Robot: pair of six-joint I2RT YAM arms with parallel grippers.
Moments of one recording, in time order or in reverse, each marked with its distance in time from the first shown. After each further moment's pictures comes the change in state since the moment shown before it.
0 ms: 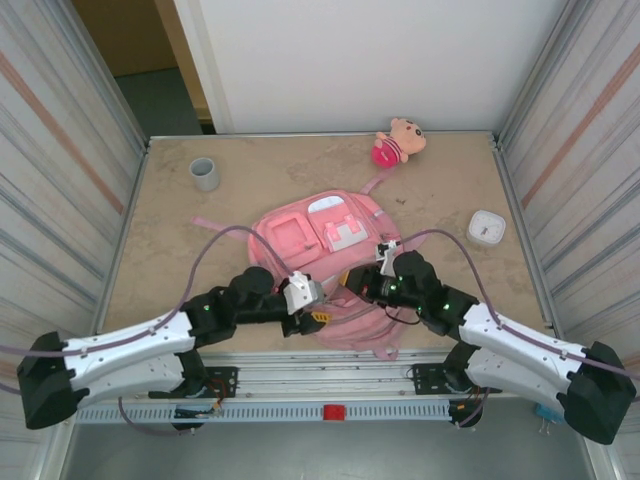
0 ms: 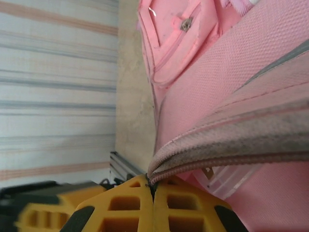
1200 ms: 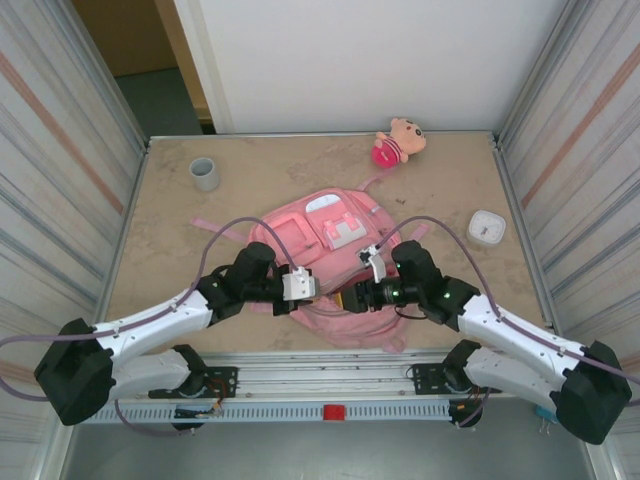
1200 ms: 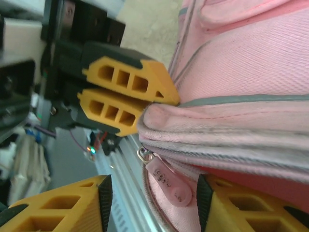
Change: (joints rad) left arm 0.262 0.212 0.026 -0.032 0.226 0.445; right arm -0.042 0.058 0.084 -0.185 -0.303 -0.647
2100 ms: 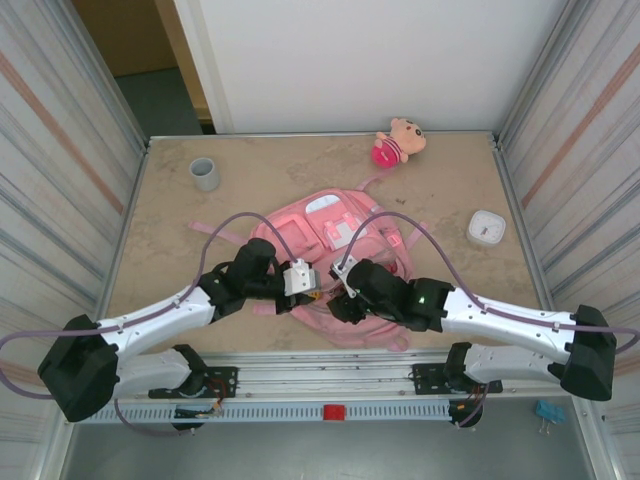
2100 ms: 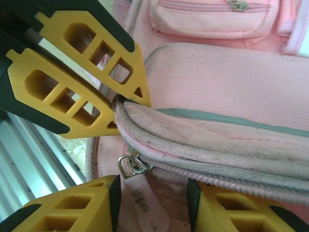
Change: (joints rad) left arm 0.015 0.031 0.017 0.029 0.065 -0.103; right arm 0.371 0.139 0.238 -0.311 0.714 -0.194
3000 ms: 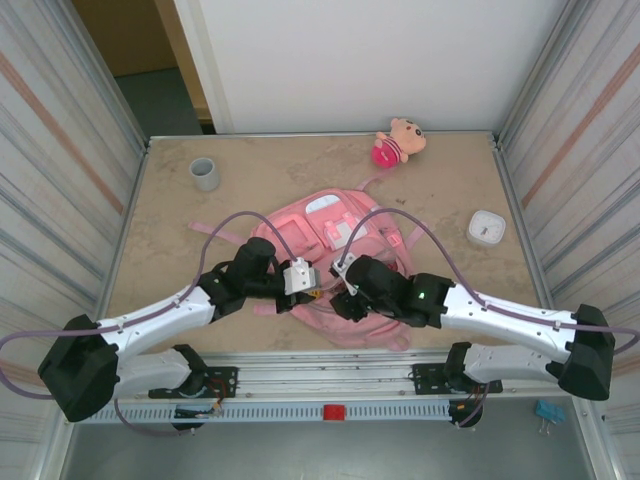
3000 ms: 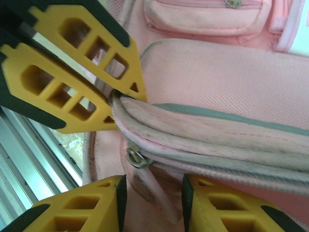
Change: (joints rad) left arm 0.006 0.001 0.002 0.006 0.003 -0.008; right arm 0.003 0.020 0.053 -0.072 -0.010 -0.014
